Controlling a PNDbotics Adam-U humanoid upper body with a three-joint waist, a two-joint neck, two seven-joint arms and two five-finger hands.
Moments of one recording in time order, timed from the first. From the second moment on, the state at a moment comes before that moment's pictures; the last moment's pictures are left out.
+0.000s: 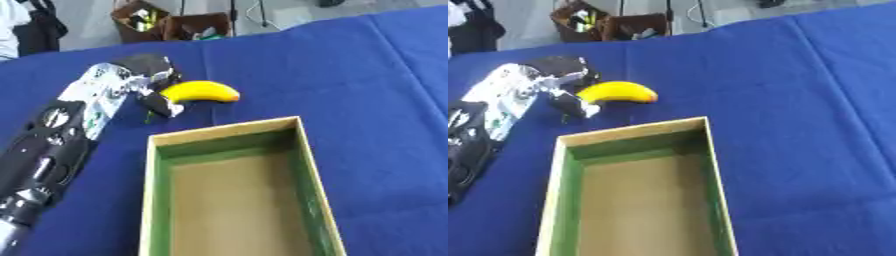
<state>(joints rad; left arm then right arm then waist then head) -1.06 0.52 -0.24 -1.08 -0.98 -0.13 -0.50 -0.05 -0.37 -0.11 -1.98 0.06 -0.64 -0.34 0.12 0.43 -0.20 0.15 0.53</state>
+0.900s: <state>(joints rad) -1.05 0.56 -0.24 -1.26 -0.92 -0.07 -0.51 -0.03 -0.37 -0.12 -1.98 0.06 -0.64 -0.35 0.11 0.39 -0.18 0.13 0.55</state>
